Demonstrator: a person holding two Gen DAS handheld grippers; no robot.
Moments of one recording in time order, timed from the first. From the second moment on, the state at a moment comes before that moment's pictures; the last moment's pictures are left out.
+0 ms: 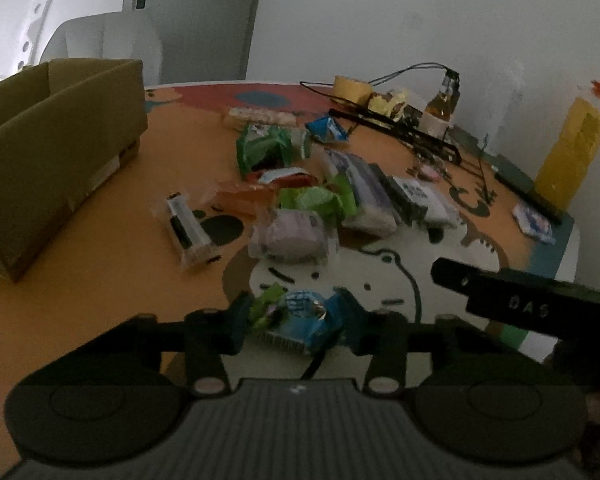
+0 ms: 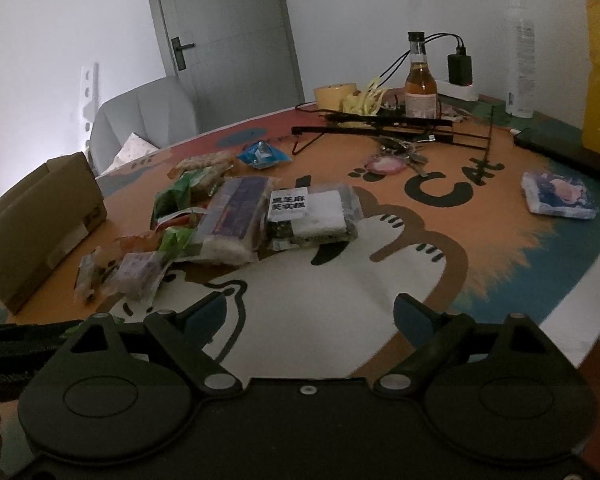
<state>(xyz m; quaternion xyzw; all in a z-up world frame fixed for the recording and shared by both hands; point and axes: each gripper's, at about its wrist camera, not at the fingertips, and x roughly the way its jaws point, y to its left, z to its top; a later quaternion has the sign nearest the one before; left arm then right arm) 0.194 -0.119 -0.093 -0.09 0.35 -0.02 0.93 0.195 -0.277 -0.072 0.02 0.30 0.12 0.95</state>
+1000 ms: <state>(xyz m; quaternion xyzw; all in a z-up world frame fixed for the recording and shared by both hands) 0.213 -0.046 -0.059 -0.13 0.31 0.07 0.94 0.280 -0.262 -0.073 0.00 0.33 0.11 0.94</state>
